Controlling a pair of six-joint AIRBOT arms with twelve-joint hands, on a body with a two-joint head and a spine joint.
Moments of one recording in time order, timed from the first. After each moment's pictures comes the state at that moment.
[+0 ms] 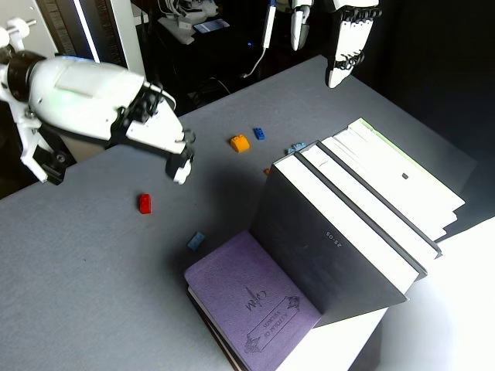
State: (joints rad) left arm -0.65 -0.38 0.55 0.40 1.13 0.59; right arm -0.41 -0.67 0.49 0.36 0.69 -1.52
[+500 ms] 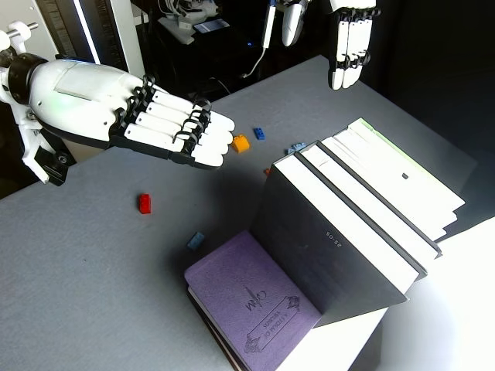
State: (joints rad) left arm -0.65 -0.38 0.55 0.40 1.13 0.59; right arm -0.37 -0.69 0.49 0.40 0.70 -1.59
